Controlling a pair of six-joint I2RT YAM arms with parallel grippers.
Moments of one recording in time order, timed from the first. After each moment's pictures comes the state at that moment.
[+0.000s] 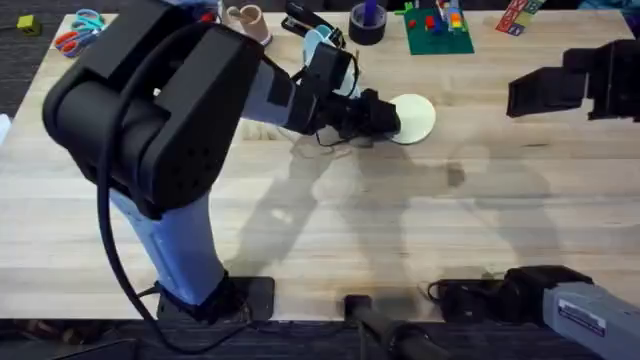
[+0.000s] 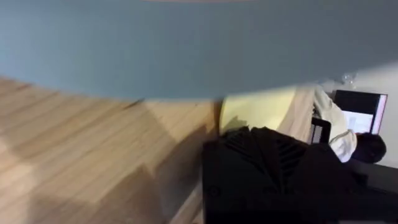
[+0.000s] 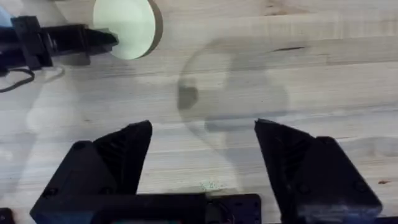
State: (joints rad) left arm -0.50 2.01 0.99 0.26 0.75 -0.81; right arm 0.04 1.12 1.38 -1.39 0.07 0.11
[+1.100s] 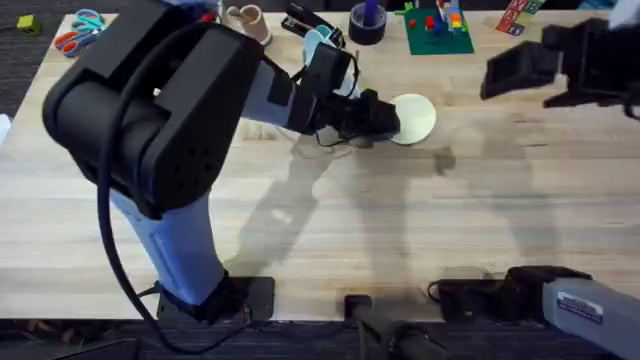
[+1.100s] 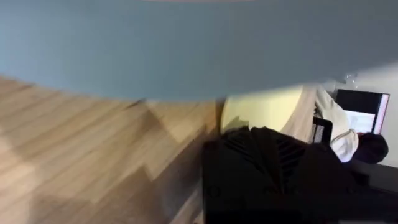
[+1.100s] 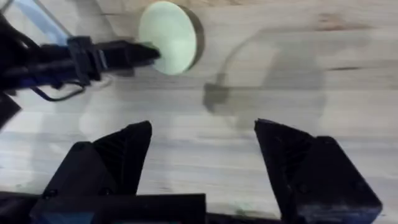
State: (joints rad) left arm -0.50 2.01 0.99 0.25 0.75 -0.81; right arm -0.01 1.23 1.38 -1.29 -0.14 0.10
